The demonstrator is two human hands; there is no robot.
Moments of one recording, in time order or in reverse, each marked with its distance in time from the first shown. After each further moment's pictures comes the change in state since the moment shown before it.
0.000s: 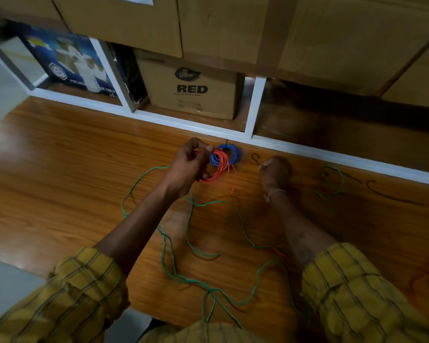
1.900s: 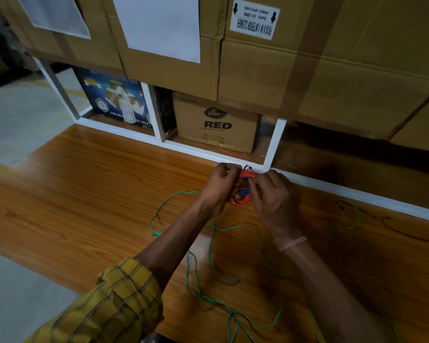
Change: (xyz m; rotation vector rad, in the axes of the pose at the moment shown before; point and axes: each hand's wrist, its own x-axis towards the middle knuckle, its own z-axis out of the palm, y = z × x) left_hand -0.014 0.042 0.014 -0.204 0.020 -0.137; right_hand -0.149 -0.094 -0.147 0.160 0.560 -0.888
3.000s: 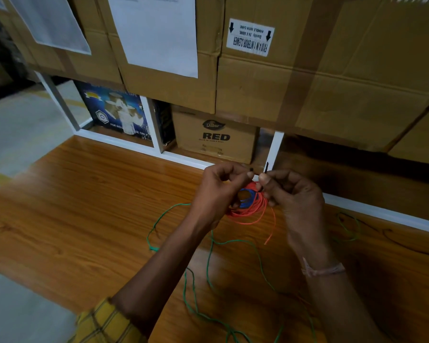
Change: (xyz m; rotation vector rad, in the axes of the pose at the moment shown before) left_hand -0.042 0.047 0.005 0.189 0.008 0.333; right_hand 0.039 -0.018 -0.064 1.121 -0.057 0.797
